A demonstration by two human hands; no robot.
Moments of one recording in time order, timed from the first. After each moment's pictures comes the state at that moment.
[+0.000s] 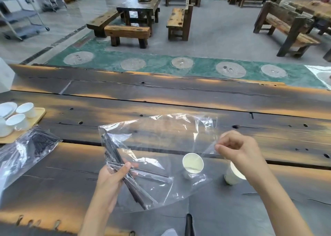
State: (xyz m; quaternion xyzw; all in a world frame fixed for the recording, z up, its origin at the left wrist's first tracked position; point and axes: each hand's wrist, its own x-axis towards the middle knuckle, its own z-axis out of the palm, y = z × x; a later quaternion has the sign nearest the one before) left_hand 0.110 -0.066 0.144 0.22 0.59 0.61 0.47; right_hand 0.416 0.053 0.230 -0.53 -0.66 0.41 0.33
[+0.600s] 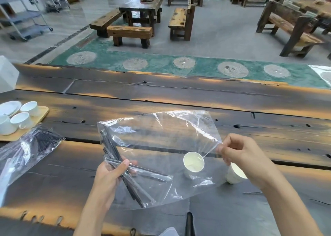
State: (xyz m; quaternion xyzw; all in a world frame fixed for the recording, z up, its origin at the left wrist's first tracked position) left_hand 0.105 -0.072 0.156 0.24 0.60 0.61 0.46; right_hand 0.420 0.046 0.240 -0.52 -0.59 0.54 0.30
